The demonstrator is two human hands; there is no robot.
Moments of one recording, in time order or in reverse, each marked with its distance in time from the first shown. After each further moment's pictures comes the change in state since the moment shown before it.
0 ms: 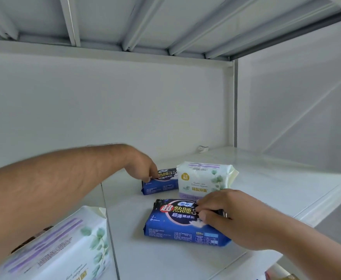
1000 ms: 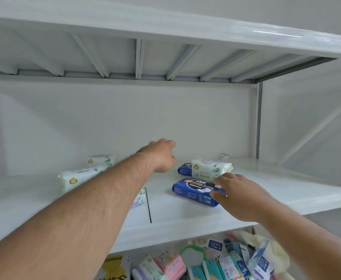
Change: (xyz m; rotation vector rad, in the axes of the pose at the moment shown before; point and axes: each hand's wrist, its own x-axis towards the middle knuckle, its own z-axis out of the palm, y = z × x) left_hand -0.191 0.092 0.022 -0.421 0.625 -0.341; right_hand -0.087 -0.023 -0.038 -0.277 0.128 -0.014
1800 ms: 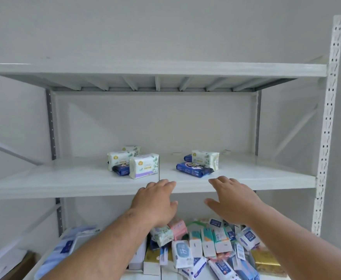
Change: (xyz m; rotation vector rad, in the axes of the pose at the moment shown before) left_hand -0.319 0.113 0.009 0.053 0.030 -0.096; right_hand -0.214 -0.006 -0.074 -0.015 -0.052 -0.157
